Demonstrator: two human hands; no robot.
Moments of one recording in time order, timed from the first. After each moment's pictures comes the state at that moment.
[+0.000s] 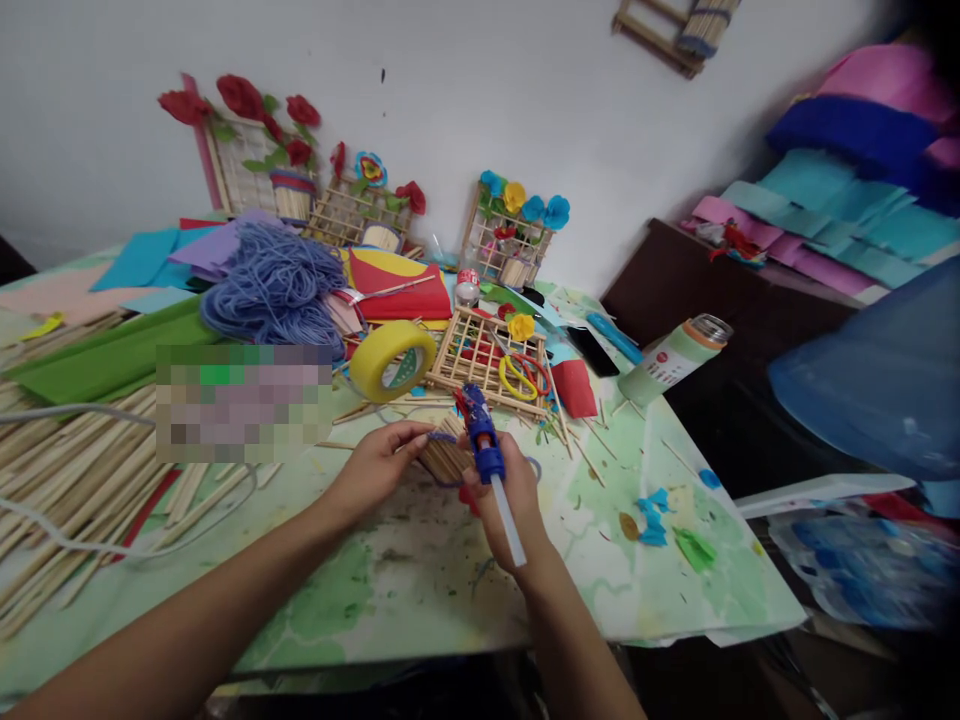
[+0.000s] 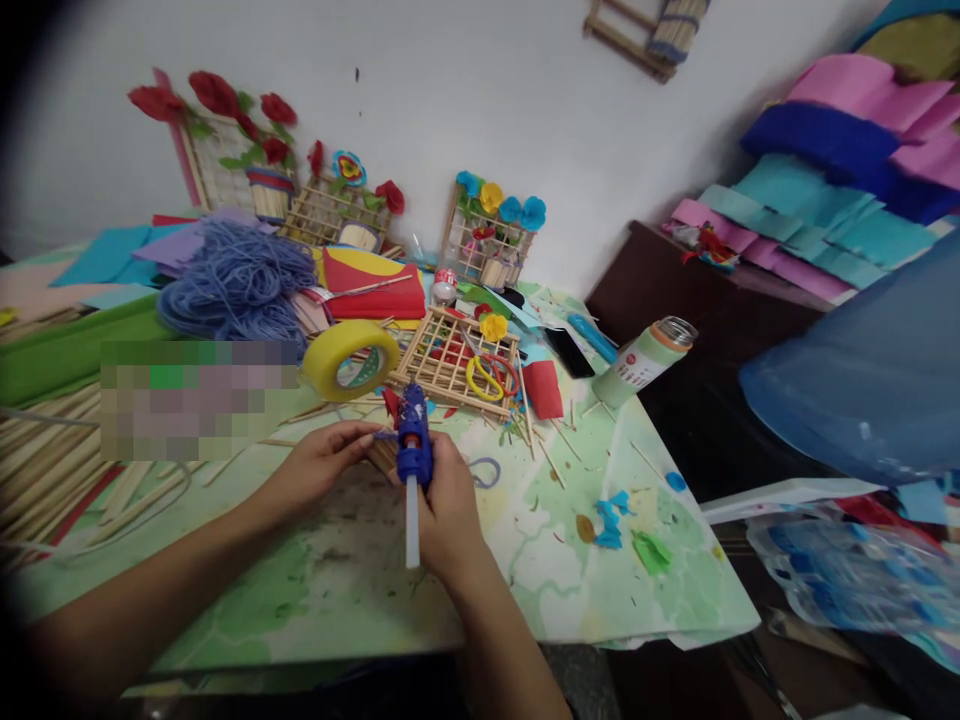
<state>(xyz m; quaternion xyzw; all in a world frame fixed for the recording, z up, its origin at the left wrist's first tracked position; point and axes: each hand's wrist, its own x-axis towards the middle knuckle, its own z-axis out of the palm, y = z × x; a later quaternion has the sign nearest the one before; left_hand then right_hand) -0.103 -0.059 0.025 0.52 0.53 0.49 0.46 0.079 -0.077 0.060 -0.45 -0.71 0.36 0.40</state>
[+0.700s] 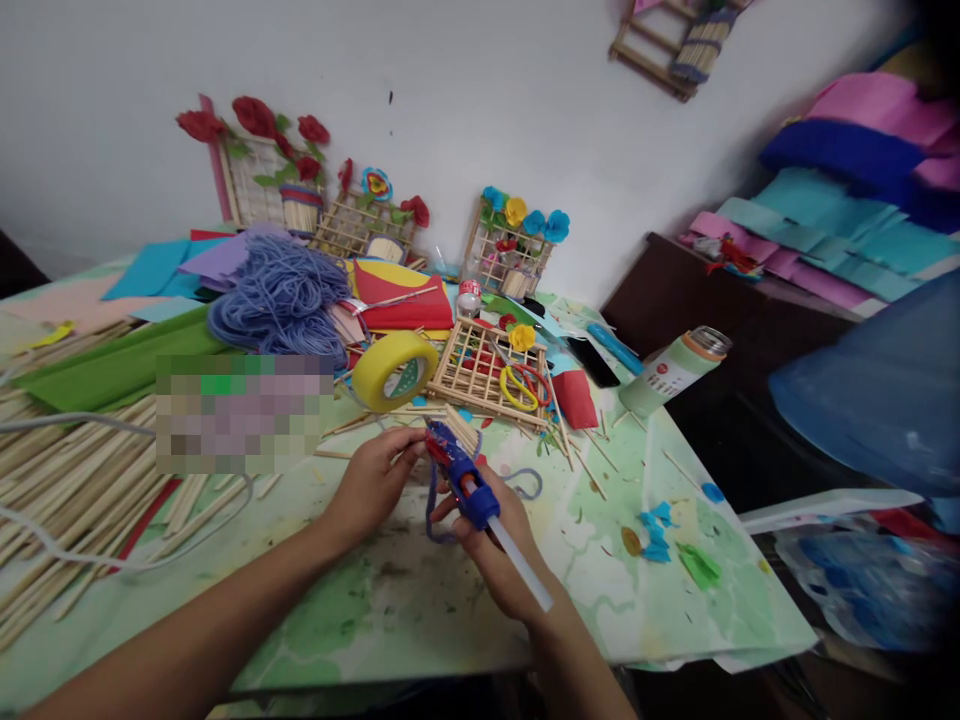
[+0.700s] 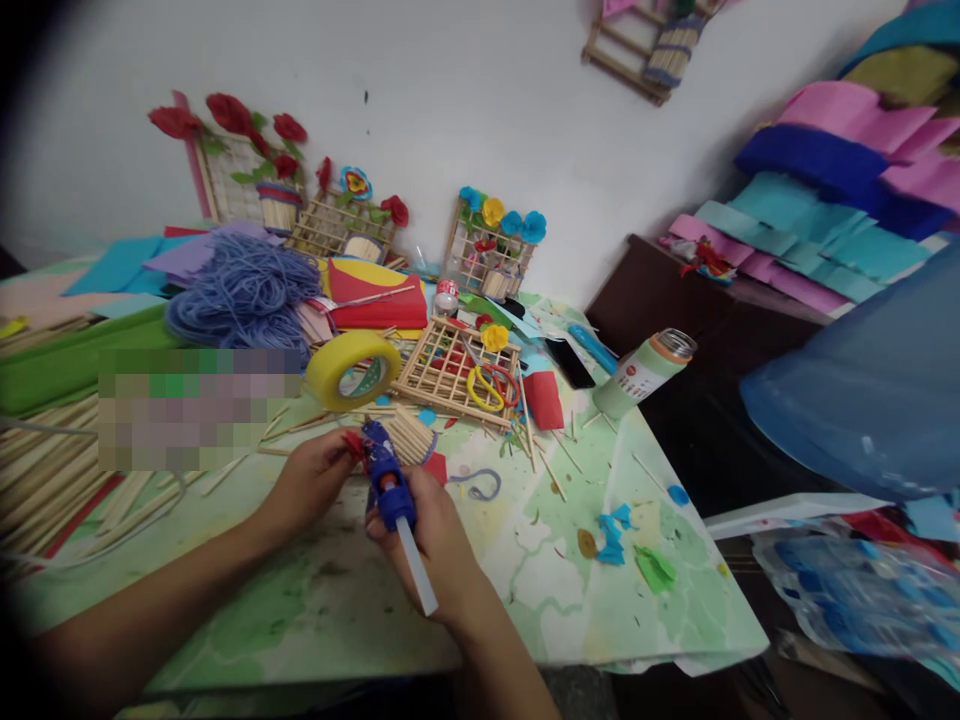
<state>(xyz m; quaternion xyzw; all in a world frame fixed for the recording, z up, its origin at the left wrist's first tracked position) -0.105 -0.064 0.032 0.61 0.56 0.48 0.29 0.078 -0.089 0.059 -0.34 -0.73 0.46 0.37</state>
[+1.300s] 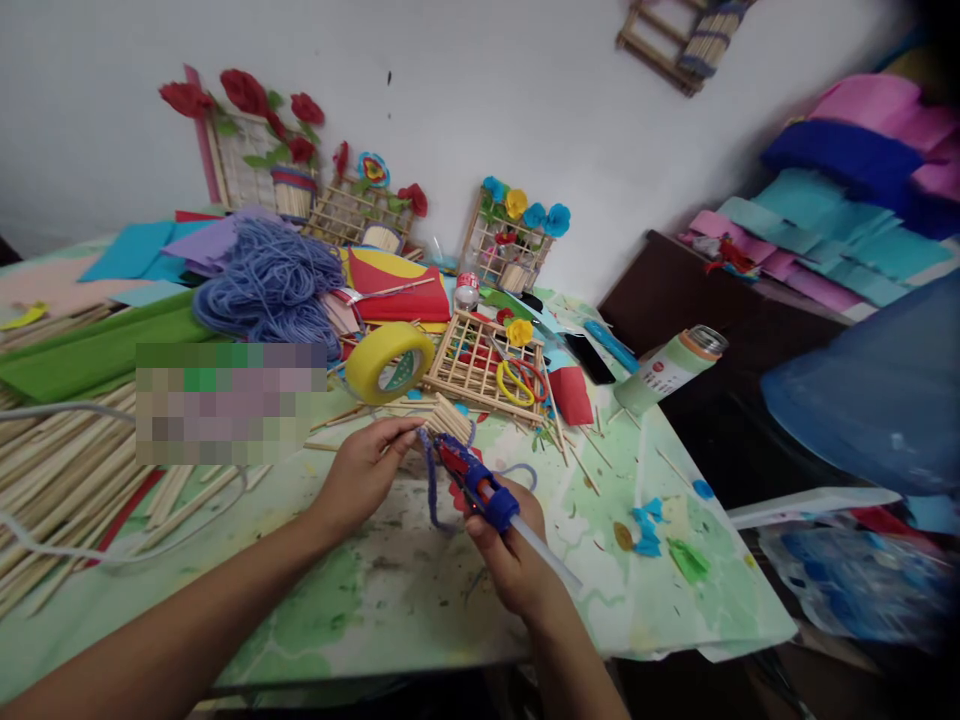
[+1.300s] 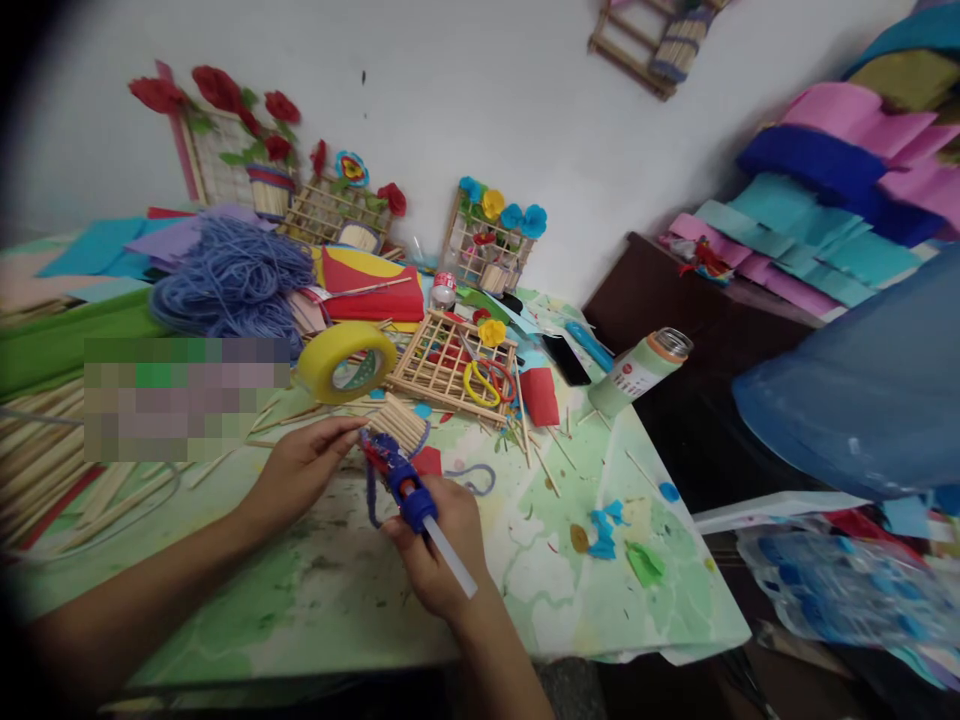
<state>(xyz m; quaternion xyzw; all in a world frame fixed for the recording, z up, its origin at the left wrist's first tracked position) -0.107 -0.063 0.024 0.60 0.58 0.48 0.27 0.093 -0.091 0.062 -0.39 -0.80 0.25 0.39</state>
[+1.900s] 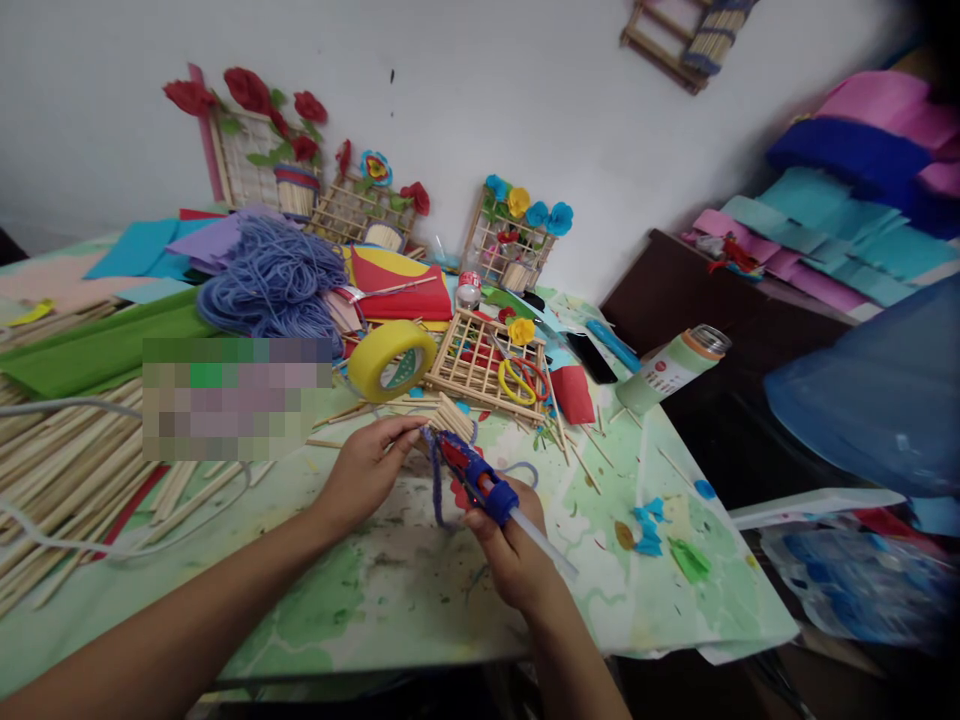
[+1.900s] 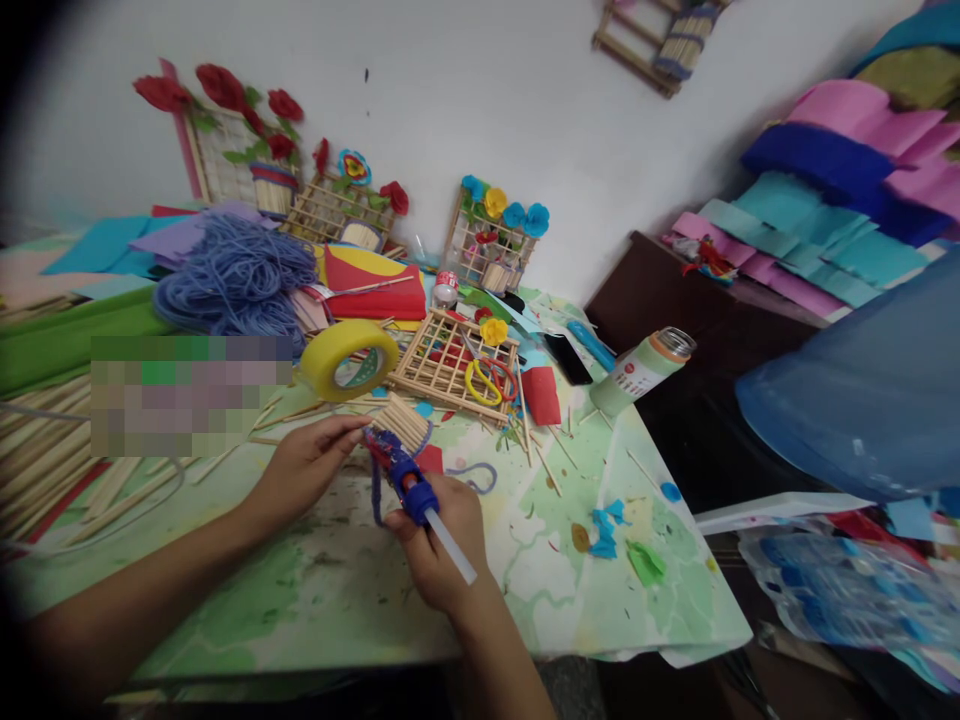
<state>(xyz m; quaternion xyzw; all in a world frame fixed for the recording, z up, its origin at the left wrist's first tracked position) -0.108 -0.063 0.024 0.61 0.57 0.48 0.26 0.092 -0.092 0.063 -0.40 -0.81 0.20 0.38</state>
